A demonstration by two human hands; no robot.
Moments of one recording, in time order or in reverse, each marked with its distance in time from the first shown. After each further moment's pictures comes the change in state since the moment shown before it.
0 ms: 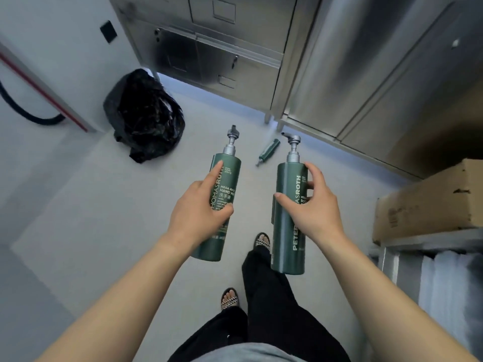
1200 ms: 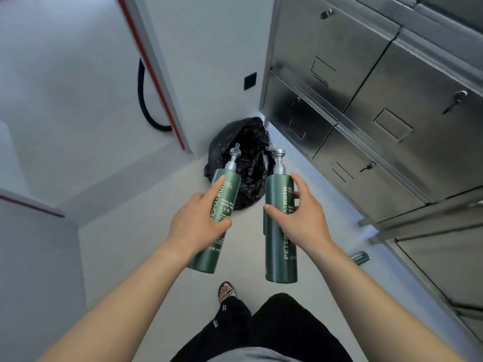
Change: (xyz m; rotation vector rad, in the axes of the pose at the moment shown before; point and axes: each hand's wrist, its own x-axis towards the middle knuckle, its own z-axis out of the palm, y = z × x) left_hand 0.291 -0.234 -0.249 0.076 0.244 -0.408; right_hand 0.303 -0.322 0.326 -0.109 -0.455 -0.367
